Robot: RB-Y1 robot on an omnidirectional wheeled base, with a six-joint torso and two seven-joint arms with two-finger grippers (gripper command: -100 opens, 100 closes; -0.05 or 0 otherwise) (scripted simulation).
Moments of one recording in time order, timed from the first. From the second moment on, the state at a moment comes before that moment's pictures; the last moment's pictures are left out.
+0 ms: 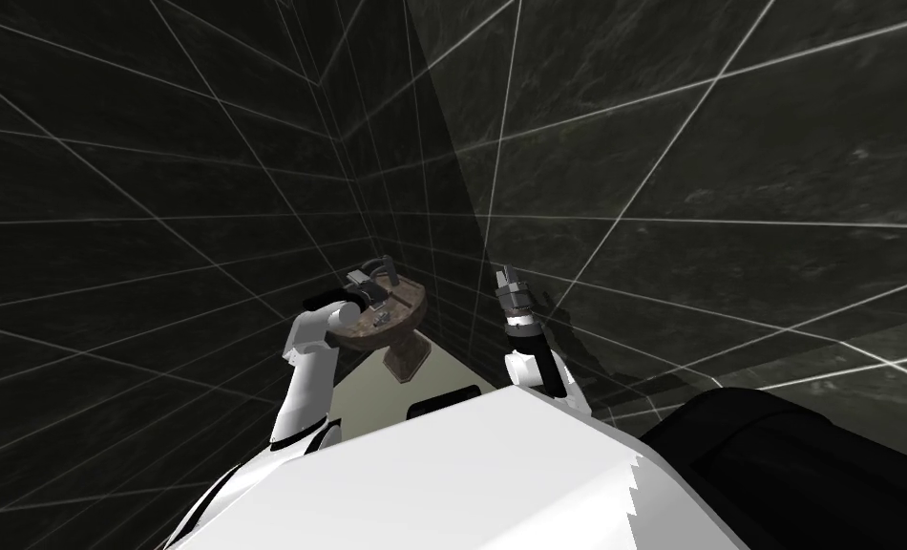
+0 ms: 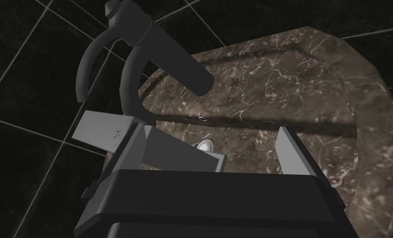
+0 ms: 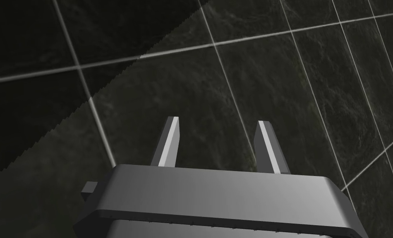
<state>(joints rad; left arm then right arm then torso) -0.35 0.18 0.18 -1.79 0.33 0.92 0.69 0.49 -0.05 0.05 -2.34 0.09 -0.39 -0.09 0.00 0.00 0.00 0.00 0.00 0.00</state>
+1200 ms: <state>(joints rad) -0.47 0.18 0.14 -1.63 0.40 1.24 0.75 0.49 -0.05 0.05 -2.34 0.09 -0.39 -0.09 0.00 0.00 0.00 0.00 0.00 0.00</state>
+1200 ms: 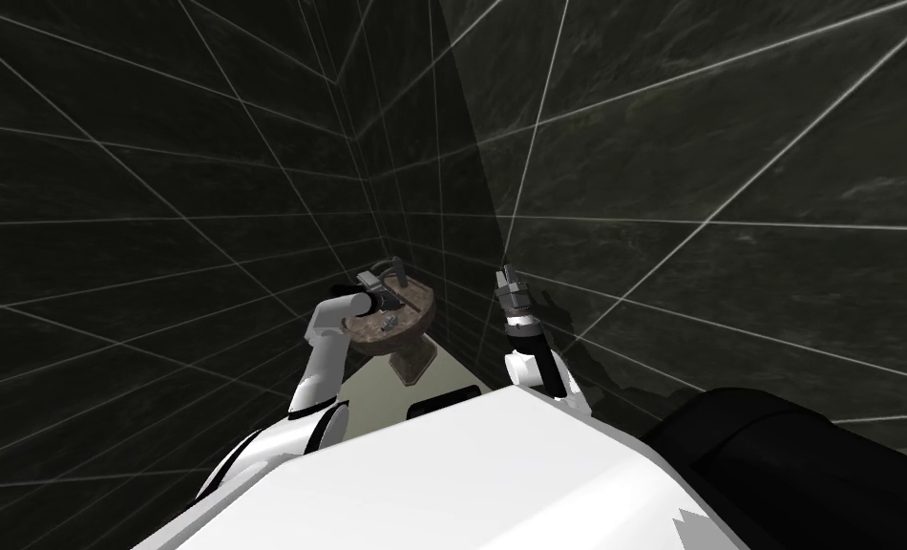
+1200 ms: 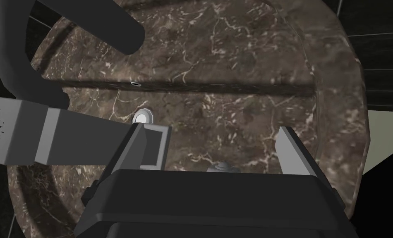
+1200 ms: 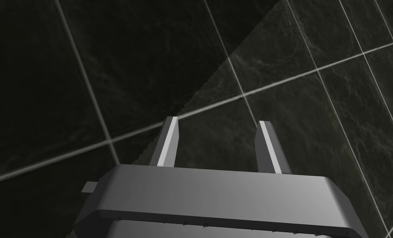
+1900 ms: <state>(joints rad) -0.51 0.20 0.12 -1.52 0.44 1.42 0.78 0.49 -0.05 0.05 -2.34 0.09 -0.39 -0.09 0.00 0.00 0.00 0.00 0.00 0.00</state>
